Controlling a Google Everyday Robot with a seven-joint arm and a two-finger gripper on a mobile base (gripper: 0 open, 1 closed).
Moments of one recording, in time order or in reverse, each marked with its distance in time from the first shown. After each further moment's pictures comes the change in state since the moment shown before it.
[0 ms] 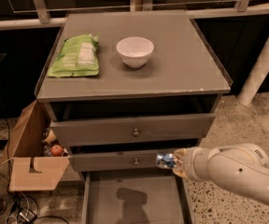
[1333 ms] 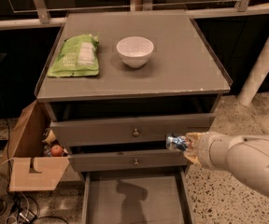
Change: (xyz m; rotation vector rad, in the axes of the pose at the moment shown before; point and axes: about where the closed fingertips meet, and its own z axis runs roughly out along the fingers) arm -0.004 -0.053 -0.074 0.151 0.025 -0.037
